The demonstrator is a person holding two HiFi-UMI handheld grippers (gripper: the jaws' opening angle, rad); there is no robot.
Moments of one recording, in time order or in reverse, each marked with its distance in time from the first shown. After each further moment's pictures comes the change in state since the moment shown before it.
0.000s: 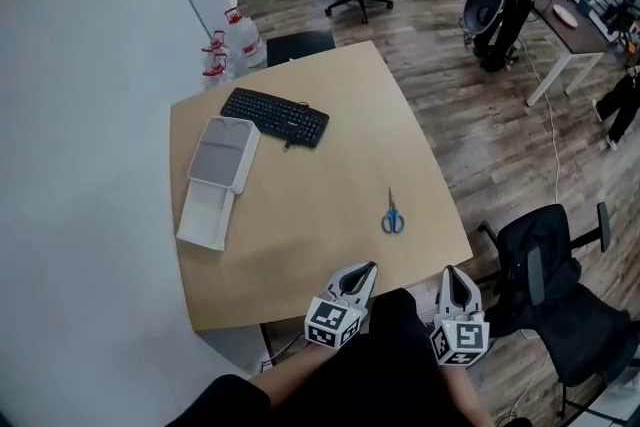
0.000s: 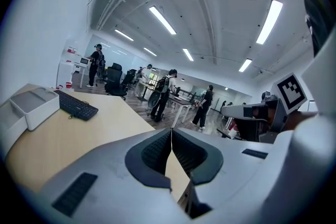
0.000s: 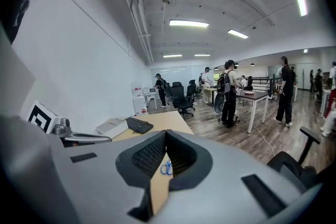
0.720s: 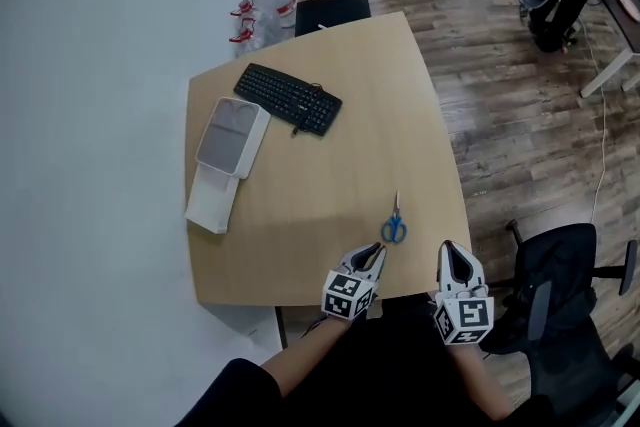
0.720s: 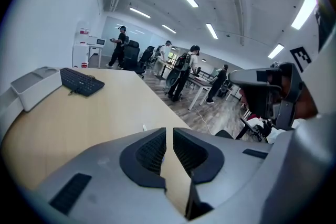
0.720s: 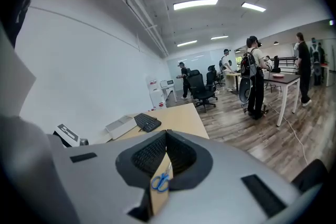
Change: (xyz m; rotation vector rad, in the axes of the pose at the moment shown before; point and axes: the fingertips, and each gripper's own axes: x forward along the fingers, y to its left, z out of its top) left arm 0.136 0.048 -0.056 -0.124 0.246 0.211; right arm 0.139 -0.066 0.014 0.020 0.102 0.293
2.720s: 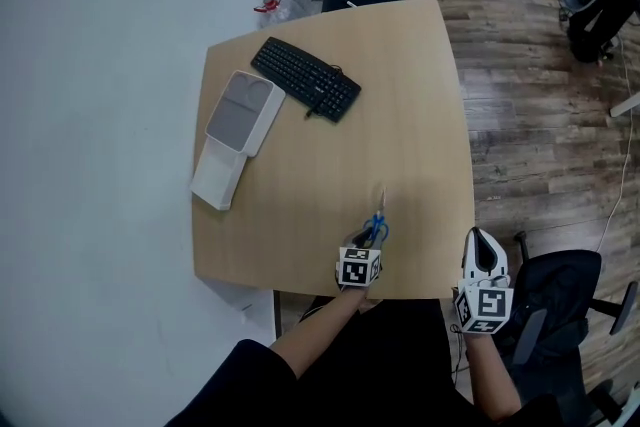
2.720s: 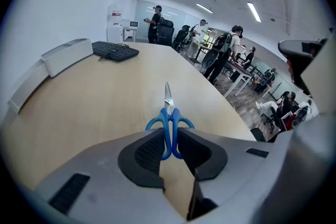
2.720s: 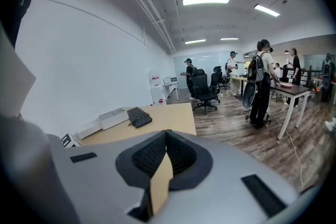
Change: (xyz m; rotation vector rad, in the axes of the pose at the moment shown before) left arm 0.071 0.091 -0.078 -0.203 0.192 0.347; right arm 0.053 -0.075 0.003 -0.116 0.037 0.024
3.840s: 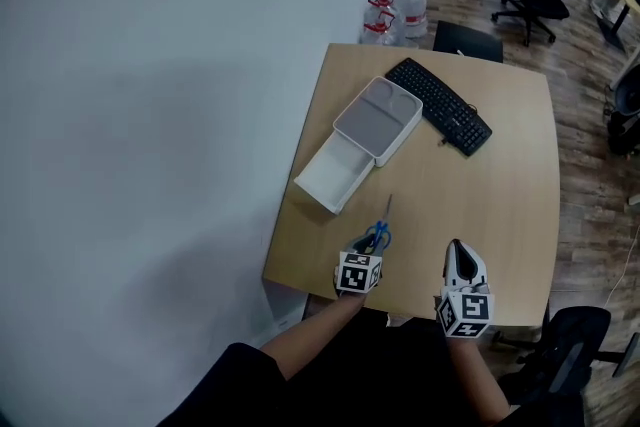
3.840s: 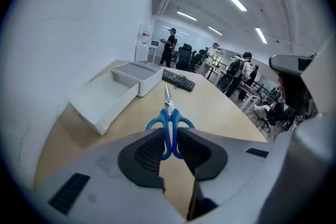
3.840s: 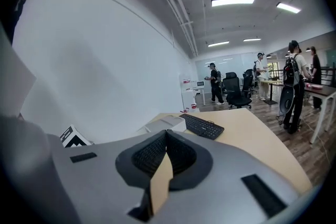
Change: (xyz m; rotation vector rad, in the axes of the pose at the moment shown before) left arm -0.196 0.304 0.004 -0.089 -0.194 0.050; right arm 0.078 0.398 0.027 -0.065 -0.067 0.199
